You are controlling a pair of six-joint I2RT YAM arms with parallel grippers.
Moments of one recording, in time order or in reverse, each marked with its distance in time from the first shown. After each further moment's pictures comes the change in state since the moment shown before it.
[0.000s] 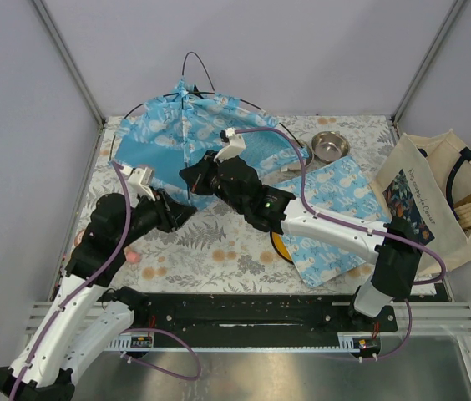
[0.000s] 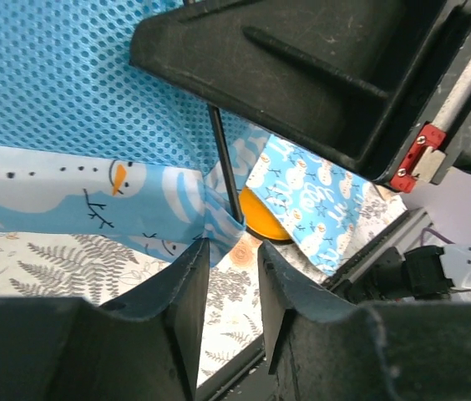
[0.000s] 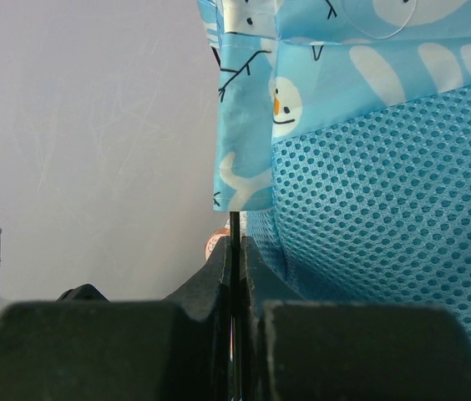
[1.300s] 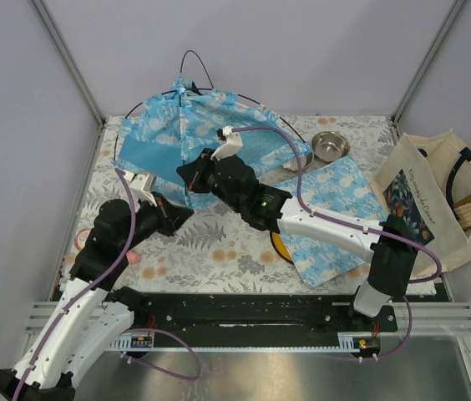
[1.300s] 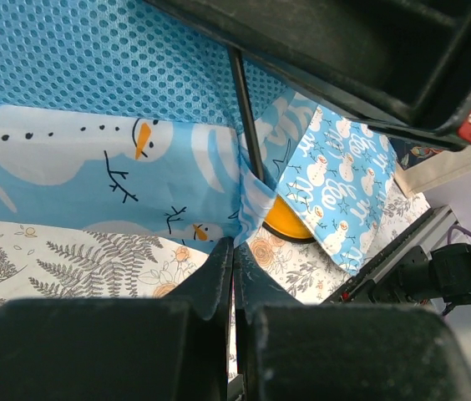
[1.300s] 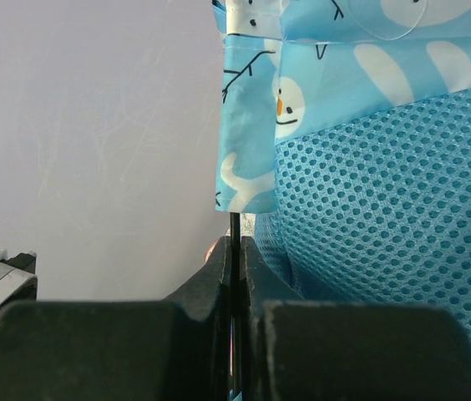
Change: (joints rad) left arm 0.000 -0.040 -0.086 0.047 -0.026 0.045; right arm 0.000 0.024 0.023 0.023 0.008 -0.021
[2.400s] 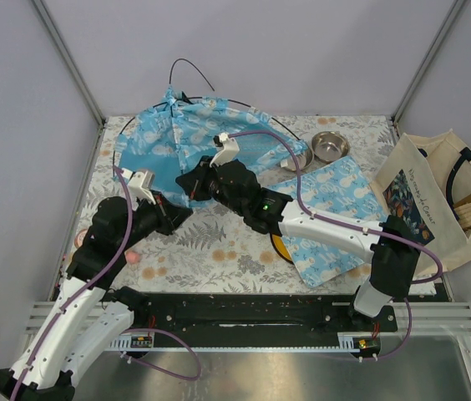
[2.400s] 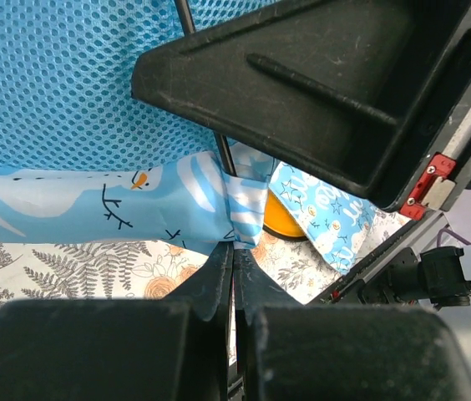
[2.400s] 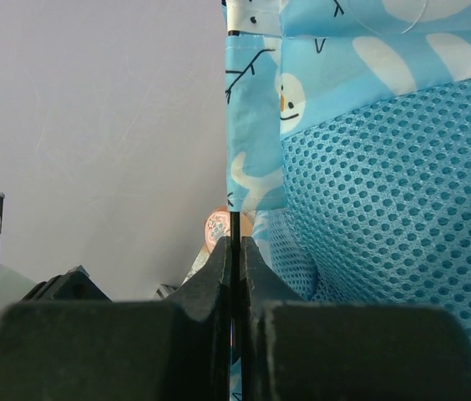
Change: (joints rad) left arm 0.000 0.014 0.053 -0.054 -0.019 -0.024; right arm 0.000 -0.013 -0.060 0.034 -0.098 -0.034
